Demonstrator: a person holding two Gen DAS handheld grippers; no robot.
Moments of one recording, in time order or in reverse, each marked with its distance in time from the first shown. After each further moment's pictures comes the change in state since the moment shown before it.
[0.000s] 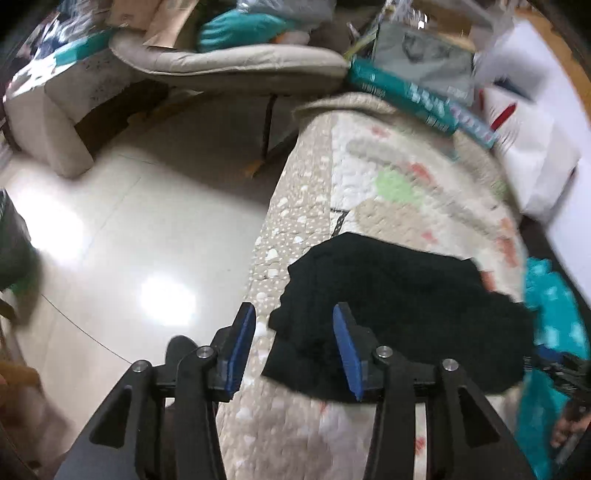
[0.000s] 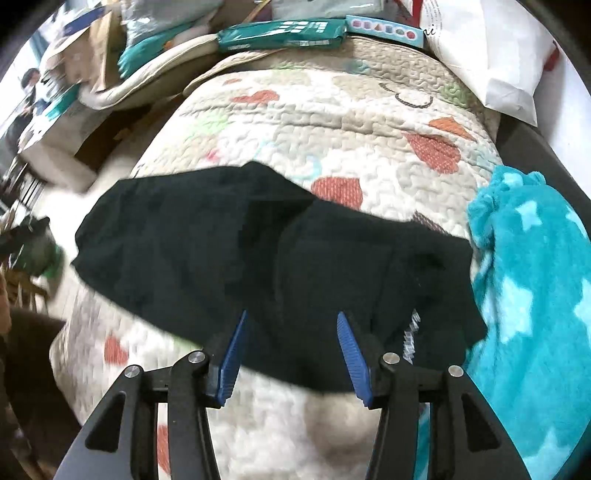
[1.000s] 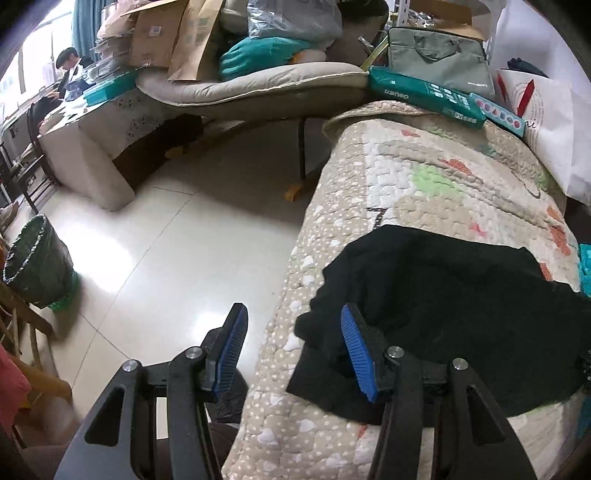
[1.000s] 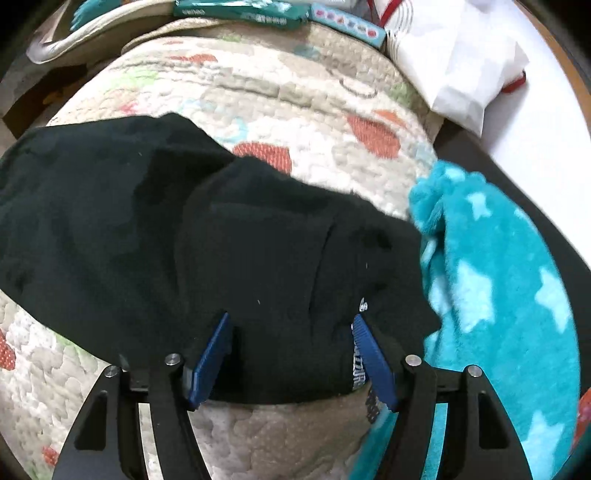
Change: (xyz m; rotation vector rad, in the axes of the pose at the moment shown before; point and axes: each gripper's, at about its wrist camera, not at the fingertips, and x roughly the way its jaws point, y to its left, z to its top) left arm 0.009 -0.001 -0.028 0.042 -0.153 0.178; right arm 0.033 -0.005 -0.026 -0.083 -0.008 -0.385
